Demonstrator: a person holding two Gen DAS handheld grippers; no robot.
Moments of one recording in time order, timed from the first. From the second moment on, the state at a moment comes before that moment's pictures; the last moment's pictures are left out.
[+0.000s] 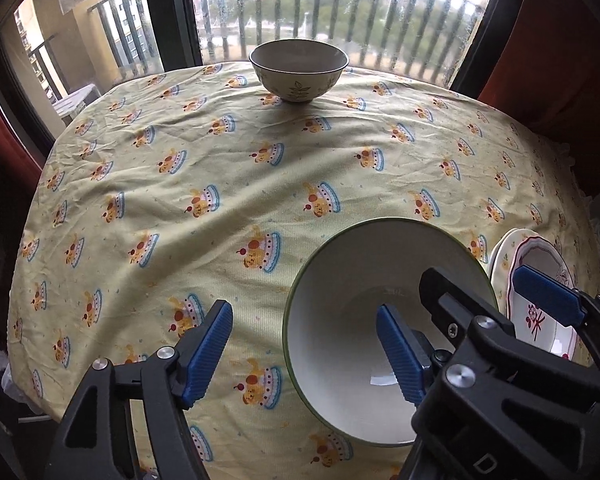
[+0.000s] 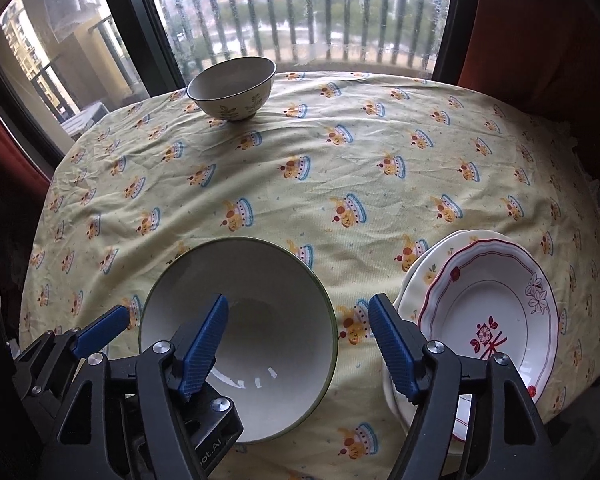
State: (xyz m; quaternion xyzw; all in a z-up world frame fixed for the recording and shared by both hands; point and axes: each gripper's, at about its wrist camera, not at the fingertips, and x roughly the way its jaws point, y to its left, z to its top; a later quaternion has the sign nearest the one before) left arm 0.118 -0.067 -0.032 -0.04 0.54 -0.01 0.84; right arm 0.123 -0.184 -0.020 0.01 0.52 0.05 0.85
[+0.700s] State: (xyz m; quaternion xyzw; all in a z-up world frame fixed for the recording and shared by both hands) left arm 0.212 -0.011 0.014 0.00 0.49 -0.04 0.87; right arm 0.201 -0.128 0.032 0.04 0.48 0.00 0.88
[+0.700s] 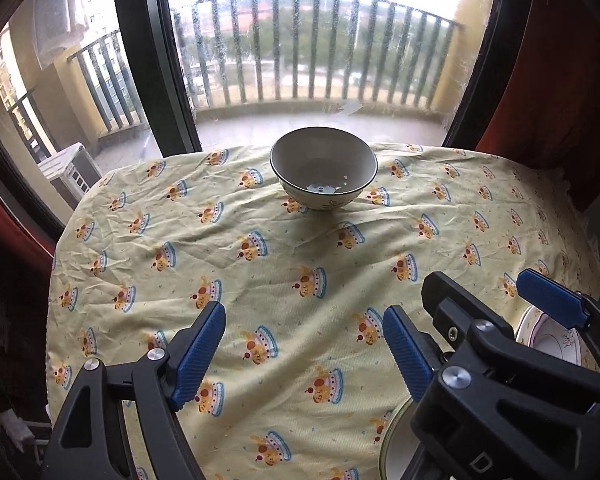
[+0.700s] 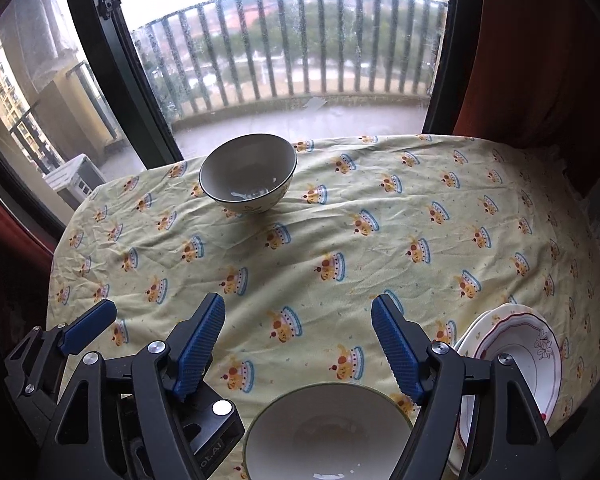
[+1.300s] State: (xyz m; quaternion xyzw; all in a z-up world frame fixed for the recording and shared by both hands) left arm 0.317 -0.018 0.011 -0.01 0.47 0.05 0.88; right arm 0.324 -0.138 0.027 0.03 0.46 0.04 0.89
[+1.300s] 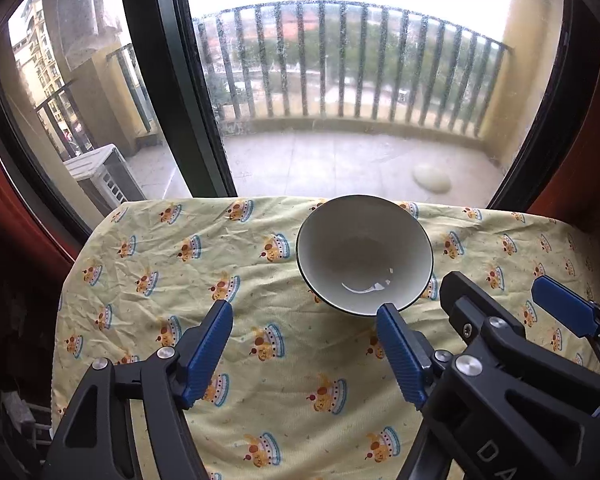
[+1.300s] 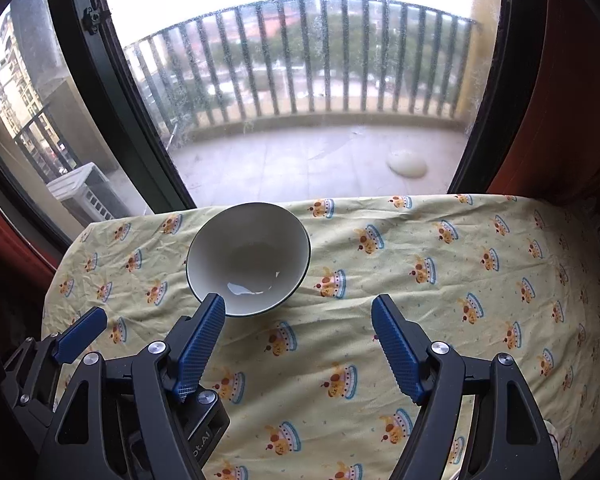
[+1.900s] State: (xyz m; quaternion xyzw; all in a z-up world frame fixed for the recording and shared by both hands) left arm 0.388 -0.018 -0.039 -0.03 0.49 0.11 0.87; right arm 0.410 -0.138 -0.025 0.04 0.48 0.06 0.87
